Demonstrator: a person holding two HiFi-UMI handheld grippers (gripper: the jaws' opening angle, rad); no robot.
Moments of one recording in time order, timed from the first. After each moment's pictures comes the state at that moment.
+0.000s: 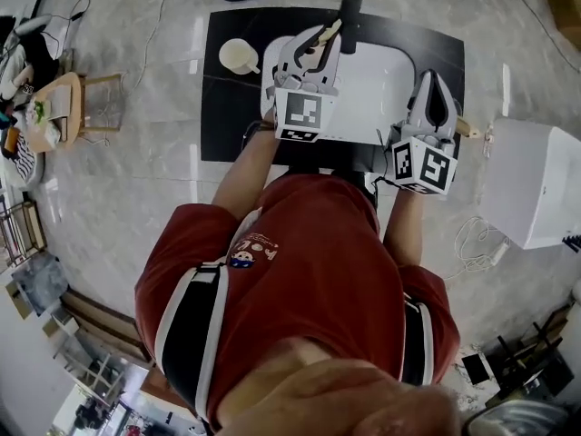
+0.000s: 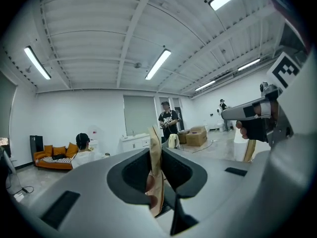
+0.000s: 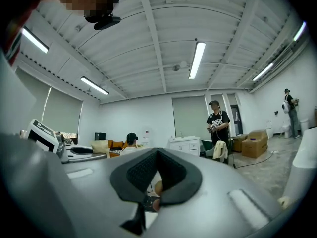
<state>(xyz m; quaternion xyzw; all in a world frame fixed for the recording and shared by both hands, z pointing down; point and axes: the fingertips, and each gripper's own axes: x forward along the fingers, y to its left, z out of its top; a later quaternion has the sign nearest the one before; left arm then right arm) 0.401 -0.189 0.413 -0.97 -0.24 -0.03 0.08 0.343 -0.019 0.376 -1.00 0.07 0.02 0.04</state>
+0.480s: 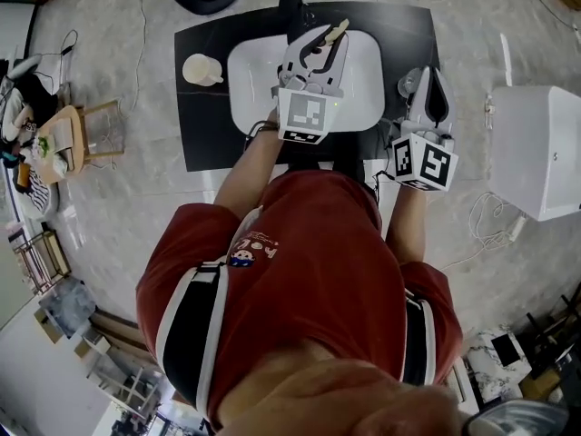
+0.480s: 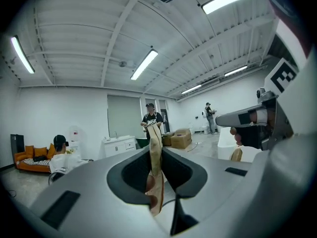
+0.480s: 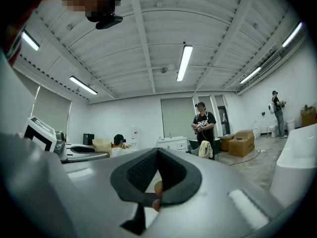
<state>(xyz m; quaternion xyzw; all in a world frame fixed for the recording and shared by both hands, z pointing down) 0.384 -0.065 0.409 -0.94 -0.33 -0.02 0.08 0.313 0.081 0.383 -1.00 0.00 0.02 0.05</state>
